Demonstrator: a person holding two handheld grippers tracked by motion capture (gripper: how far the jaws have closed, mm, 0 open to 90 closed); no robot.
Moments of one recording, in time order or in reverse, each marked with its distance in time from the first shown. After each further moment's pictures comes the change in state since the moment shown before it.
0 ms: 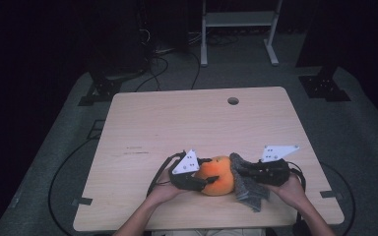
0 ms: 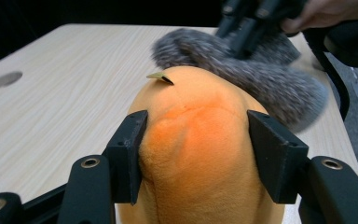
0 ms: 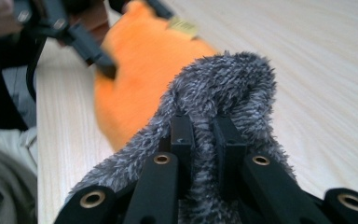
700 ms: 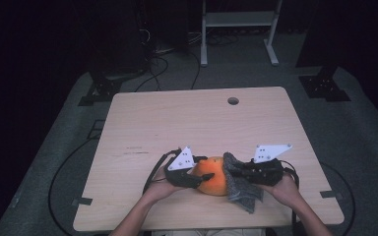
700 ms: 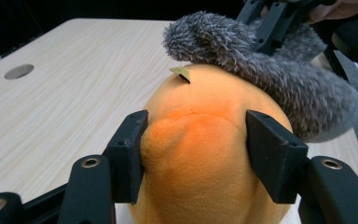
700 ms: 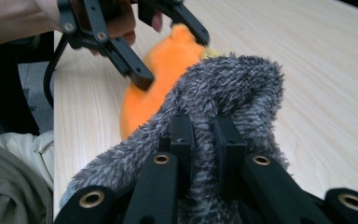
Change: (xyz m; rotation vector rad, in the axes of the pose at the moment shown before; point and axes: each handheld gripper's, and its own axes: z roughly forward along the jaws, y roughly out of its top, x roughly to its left) left arm 0.012 -0.004 -0.012 0.026 0.016 -0.033; right arm 0.014 0.019 0.010 -0.005 0.038 -0.054
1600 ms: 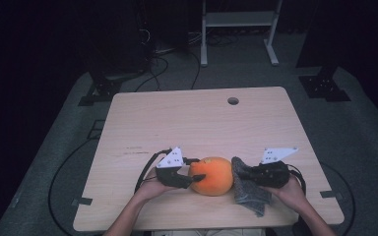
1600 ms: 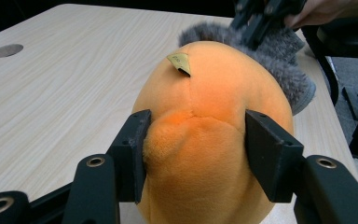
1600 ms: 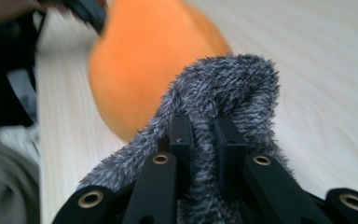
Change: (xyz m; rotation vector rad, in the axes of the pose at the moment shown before) left arm 0.014 -0.019 -0.013 -0.003 -0.059 -0.047; right arm -0.017 -0.034 -0.005 0.033 -0.016 0.113
